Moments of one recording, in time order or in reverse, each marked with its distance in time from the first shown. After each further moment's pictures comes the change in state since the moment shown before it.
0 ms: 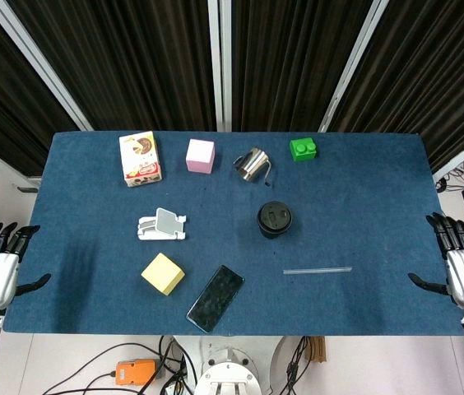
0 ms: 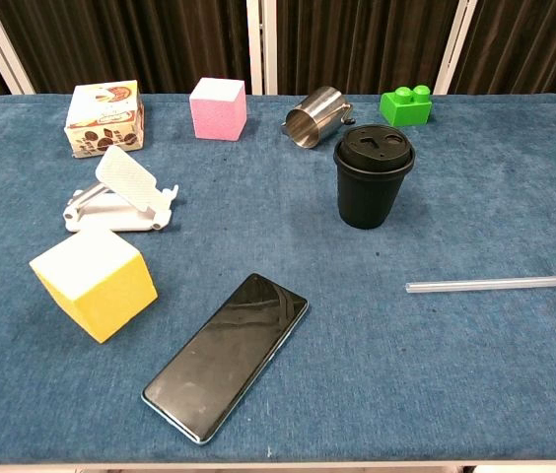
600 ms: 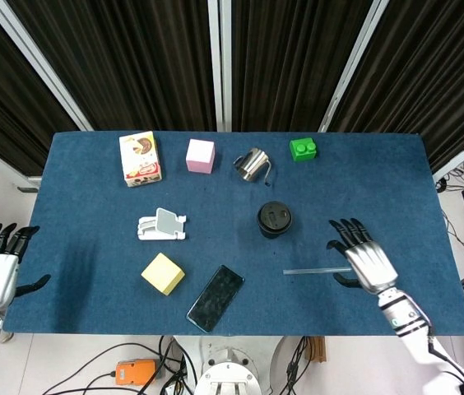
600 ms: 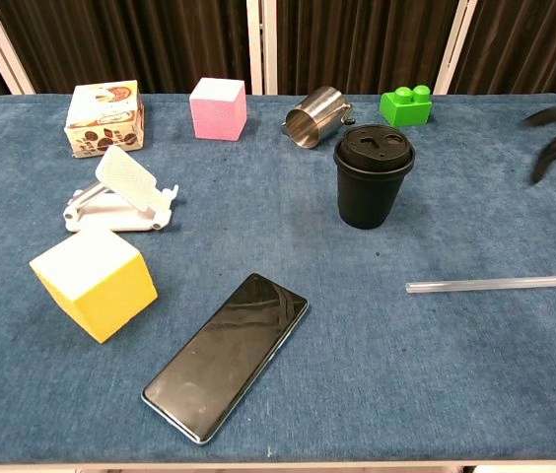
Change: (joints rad) left arm 0.005 0.005 0.000 -0.010 0.002 0.001 0.008; right arm 0.216 -0.228 -0.011 0.038 -0.105 -0.290 -0.261
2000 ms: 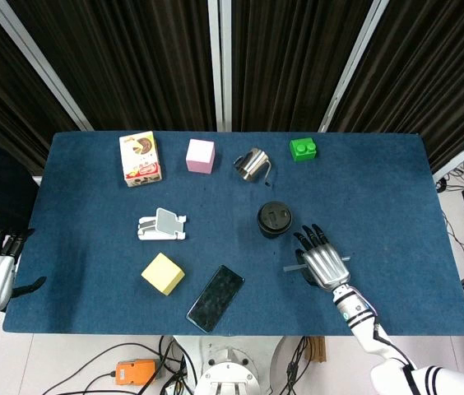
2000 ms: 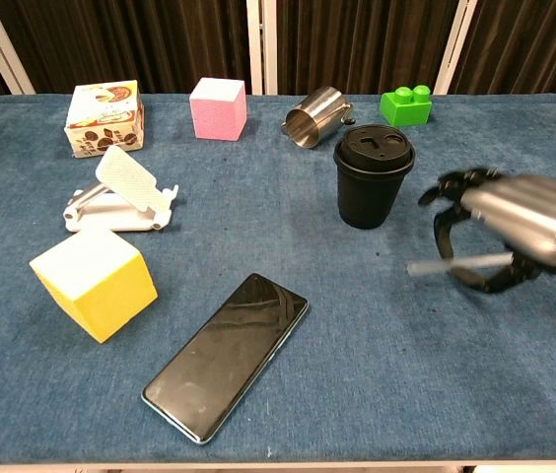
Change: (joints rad) left arm 0.006 -0.018 -0.001 0.051 -0.024 -0.024 -0.031; right arm 0.097 -0.251 0.009 0.067 0.187 -0.069 -0.273
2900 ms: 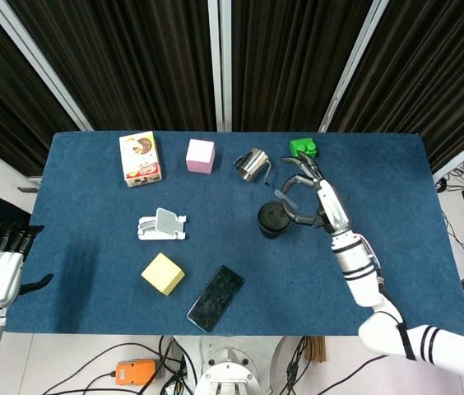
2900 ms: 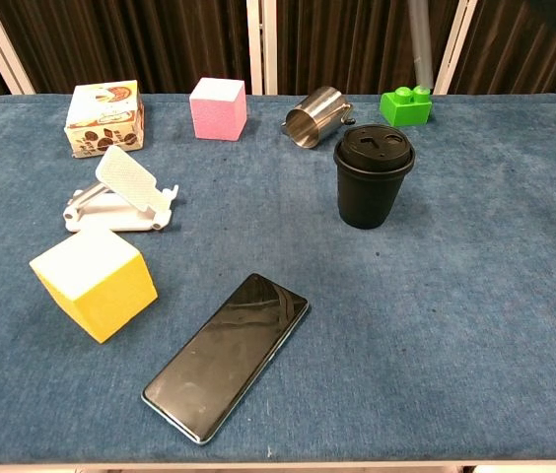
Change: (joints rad) left arm -0.020 0.022 -0.003 -0.069 0.012 -0.015 0.053; right arm 0.177 0.032 0.300 -0.043 0.007 0.095 1.006
